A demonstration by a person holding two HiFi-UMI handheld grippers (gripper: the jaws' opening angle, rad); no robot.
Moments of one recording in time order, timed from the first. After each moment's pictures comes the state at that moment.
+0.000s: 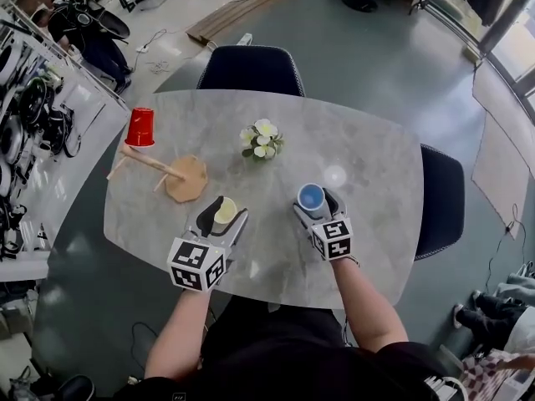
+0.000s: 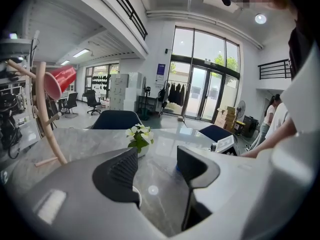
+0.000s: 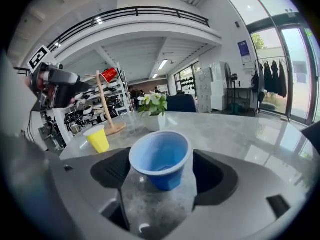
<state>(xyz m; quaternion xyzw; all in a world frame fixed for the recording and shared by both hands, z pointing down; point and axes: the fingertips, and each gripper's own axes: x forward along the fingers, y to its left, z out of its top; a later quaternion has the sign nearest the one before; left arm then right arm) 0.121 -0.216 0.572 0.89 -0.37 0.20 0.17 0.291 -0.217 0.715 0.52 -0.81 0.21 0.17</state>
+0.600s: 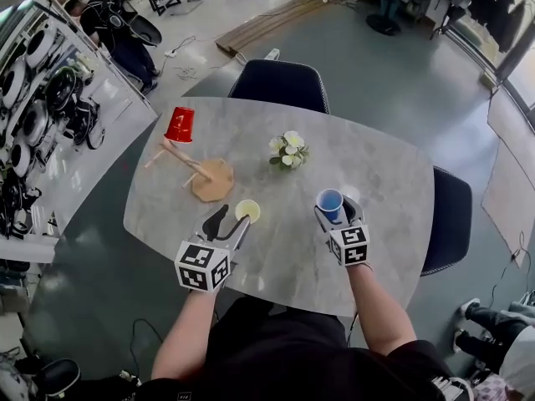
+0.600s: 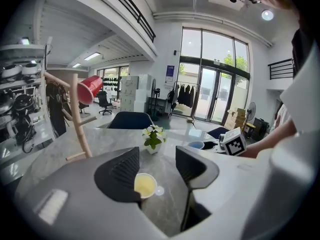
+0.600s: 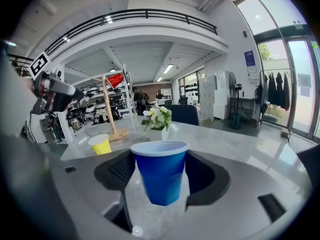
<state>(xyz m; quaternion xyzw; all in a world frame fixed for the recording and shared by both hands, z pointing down) 0.077 -0.200 0.555 0.87 -0.42 0.20 0.18 0.297 -0.219 0.669 0.52 -0.82 0.16 0.18</state>
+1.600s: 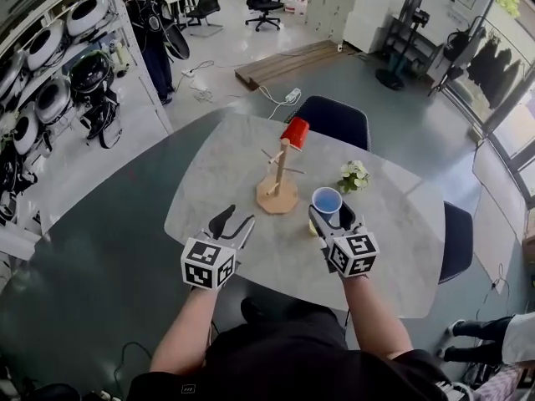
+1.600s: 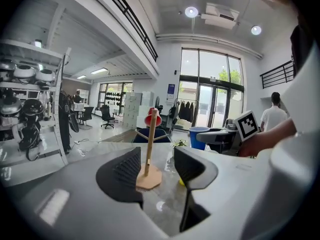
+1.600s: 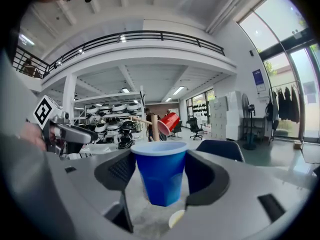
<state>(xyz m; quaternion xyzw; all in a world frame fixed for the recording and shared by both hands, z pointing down) -0.173 -0.201 0.492 0.89 -0.43 0.12 0.13 0.016 -0.227 0.492 0.51 -0.85 0.09 0.08</state>
